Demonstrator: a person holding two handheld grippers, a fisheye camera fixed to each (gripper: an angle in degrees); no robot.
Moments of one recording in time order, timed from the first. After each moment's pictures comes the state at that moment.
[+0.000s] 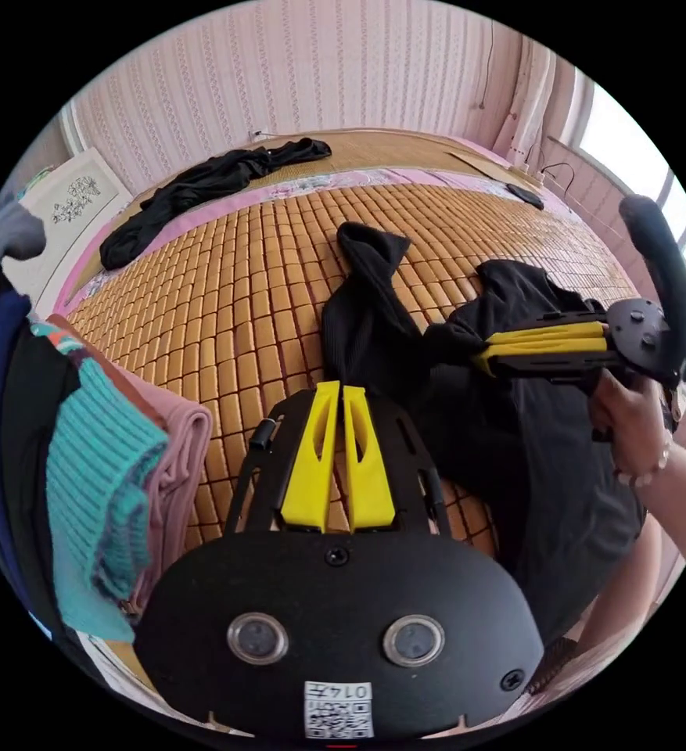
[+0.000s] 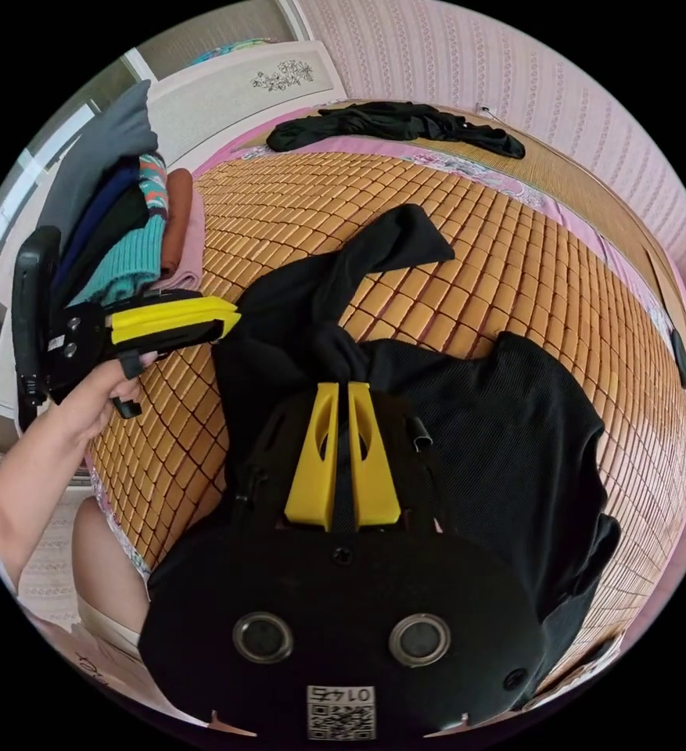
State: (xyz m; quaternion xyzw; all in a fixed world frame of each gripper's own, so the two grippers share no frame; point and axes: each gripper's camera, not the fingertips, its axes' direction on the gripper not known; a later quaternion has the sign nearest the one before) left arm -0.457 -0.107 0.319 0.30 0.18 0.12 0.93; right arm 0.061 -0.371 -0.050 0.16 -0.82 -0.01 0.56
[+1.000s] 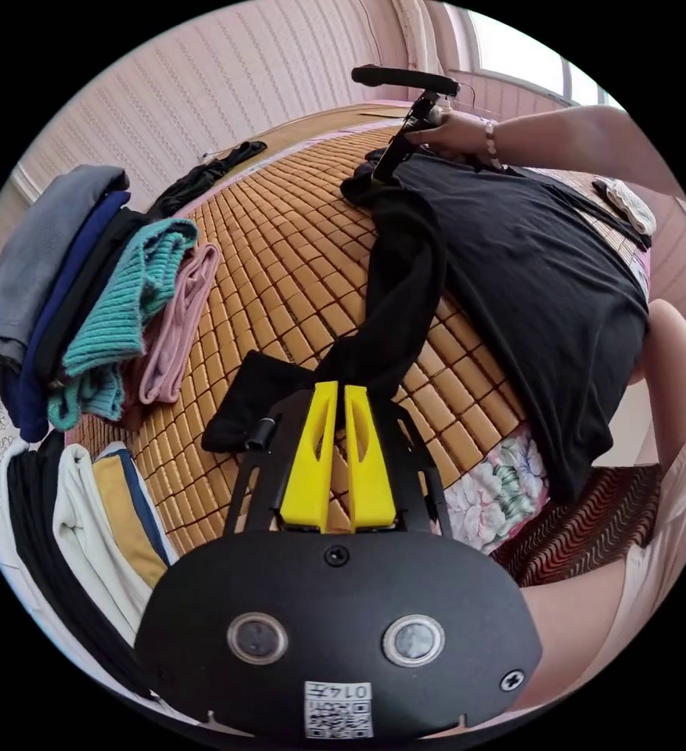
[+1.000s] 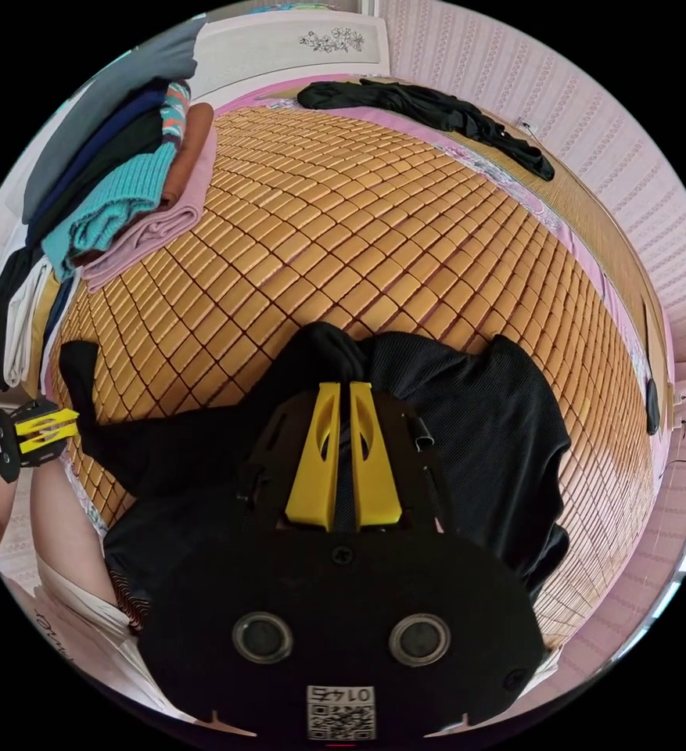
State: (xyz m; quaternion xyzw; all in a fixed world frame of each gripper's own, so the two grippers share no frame) left arm -0.472 0.178 0.343 0.26 0.11 0.24 0.93; right arm -0.043 -0.354 -0.069 0.19 -0.75 -0.10 0.62
